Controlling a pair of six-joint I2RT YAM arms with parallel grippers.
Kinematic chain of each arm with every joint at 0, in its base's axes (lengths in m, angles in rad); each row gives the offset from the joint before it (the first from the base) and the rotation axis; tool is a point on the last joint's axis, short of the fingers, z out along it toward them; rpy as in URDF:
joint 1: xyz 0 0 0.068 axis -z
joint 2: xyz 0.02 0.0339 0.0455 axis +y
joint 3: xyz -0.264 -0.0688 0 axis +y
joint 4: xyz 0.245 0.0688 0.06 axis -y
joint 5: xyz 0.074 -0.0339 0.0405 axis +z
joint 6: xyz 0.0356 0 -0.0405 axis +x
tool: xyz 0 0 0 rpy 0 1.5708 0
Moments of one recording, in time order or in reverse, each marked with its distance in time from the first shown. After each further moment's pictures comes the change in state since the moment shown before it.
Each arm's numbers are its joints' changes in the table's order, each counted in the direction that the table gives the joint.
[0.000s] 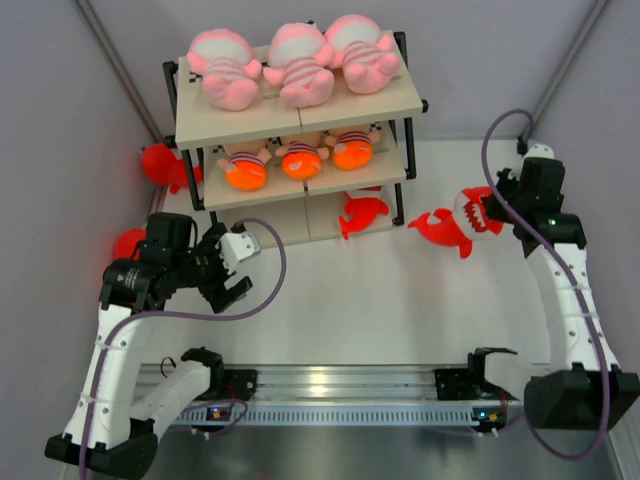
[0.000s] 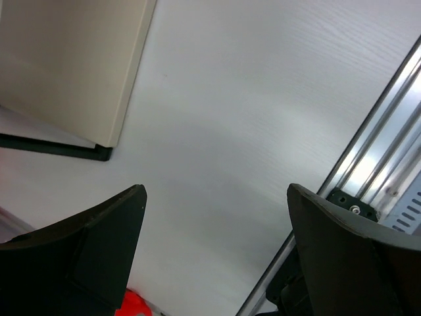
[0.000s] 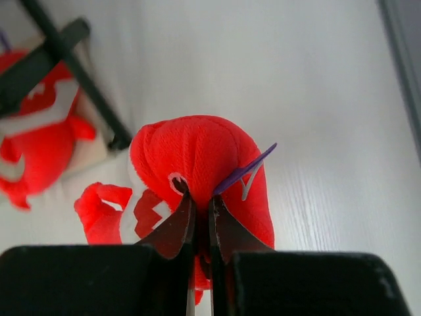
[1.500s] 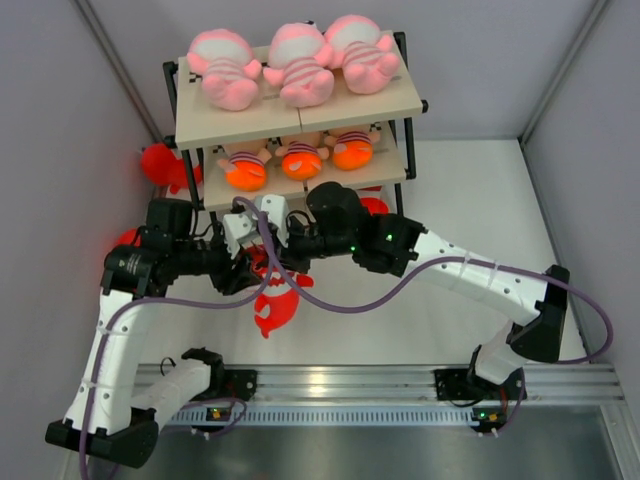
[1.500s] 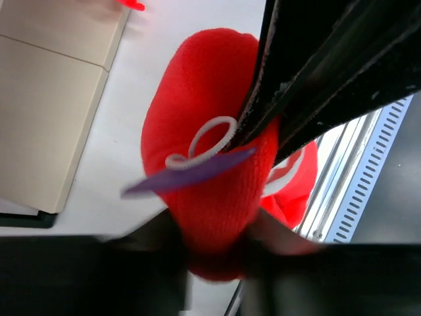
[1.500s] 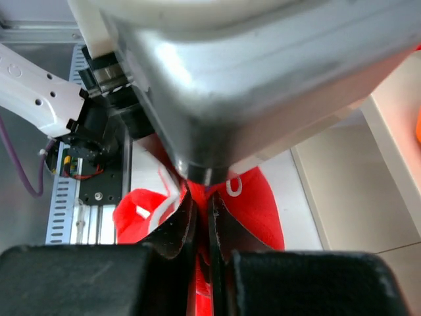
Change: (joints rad) left arm 0.001 0.071 -0.080 0.042 -0.275 -0.164; right arm -1.222 0.428 -0.445 0.171 0.360 -0.446
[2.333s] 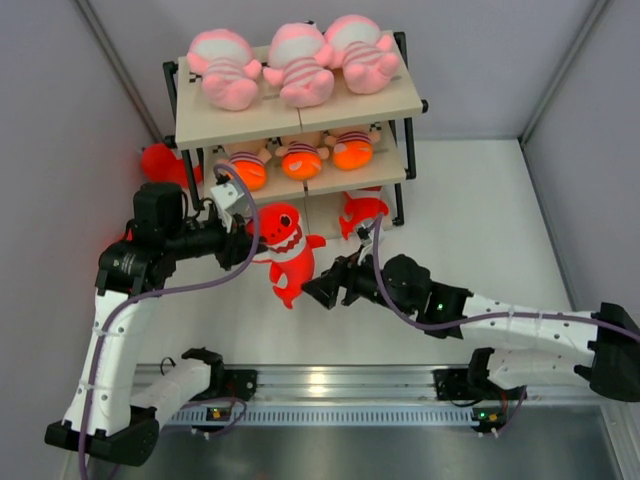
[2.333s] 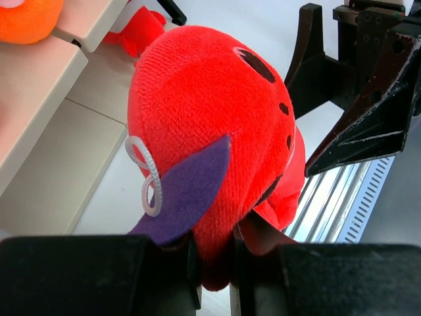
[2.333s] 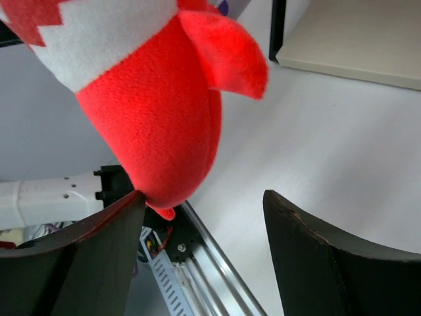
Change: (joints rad) left arm 0.000 0.009 -0.053 0.235 -0.069 -0.297; right arm -0.018 -0.496 0.907 0.633 -0.467 0.874
